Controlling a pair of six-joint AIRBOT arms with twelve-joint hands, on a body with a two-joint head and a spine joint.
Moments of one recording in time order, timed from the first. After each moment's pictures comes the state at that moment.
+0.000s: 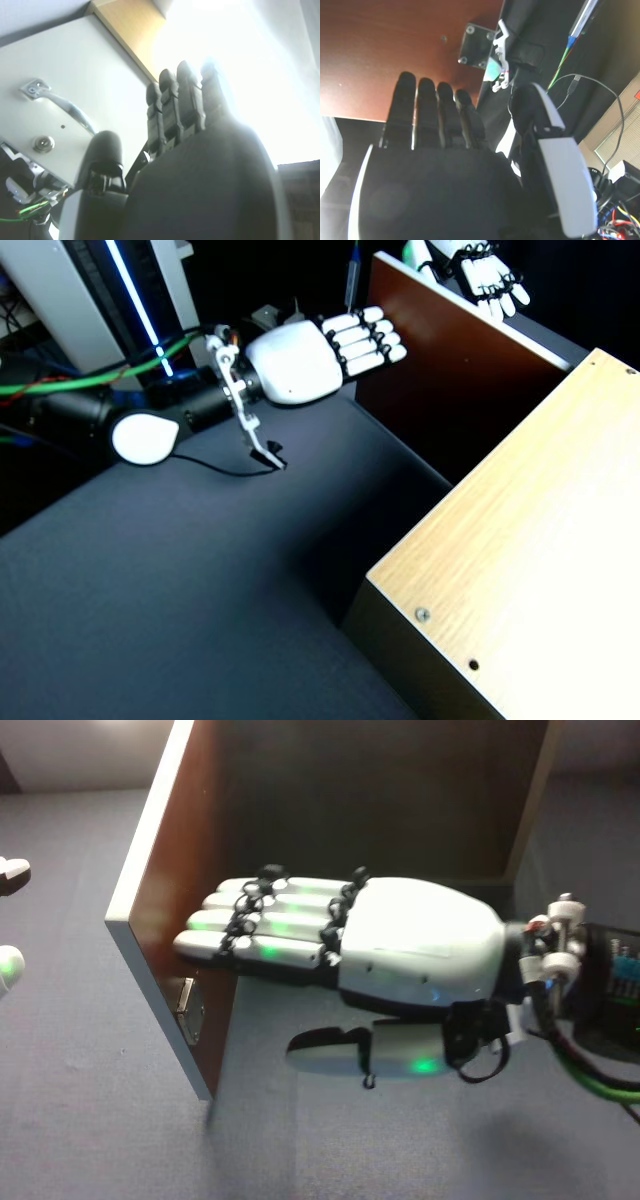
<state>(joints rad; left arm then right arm) 1.36 -0.76 0.94 -0.47 -1.50 0.70 -0.49 -1.29 1.20 -0.59 0.84 -0.45</state>
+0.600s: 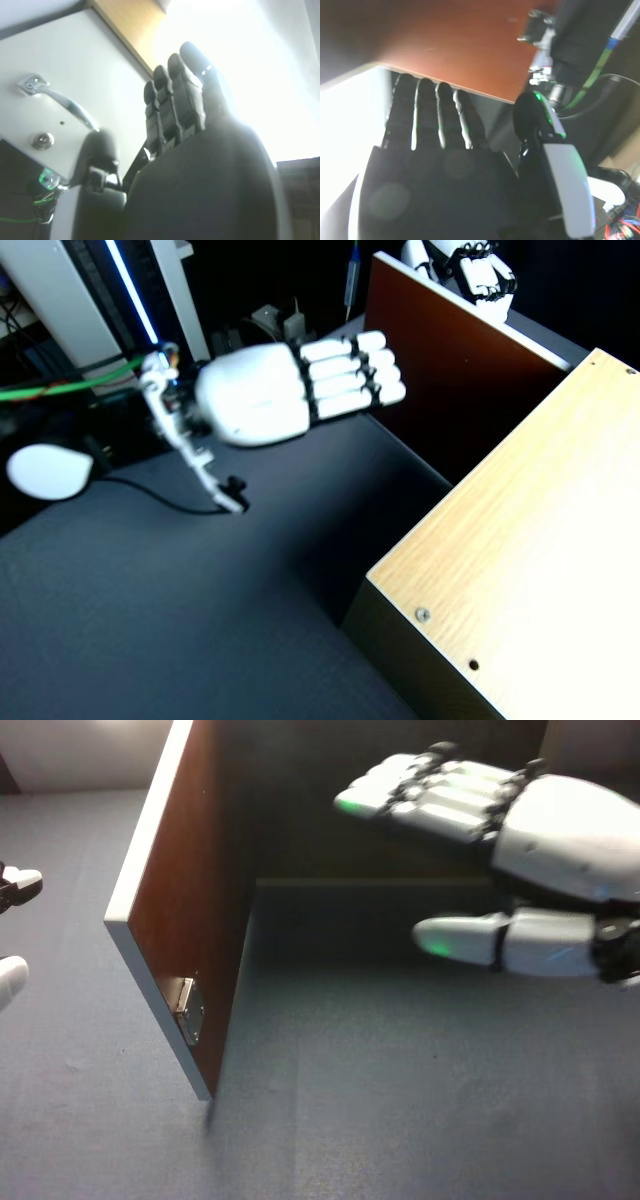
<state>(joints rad) 1.36 -0.77 0.94 -0.45 -1.52 0.70 -0.55 -1.07 1.19 -0.37 0.90 -0.51</state>
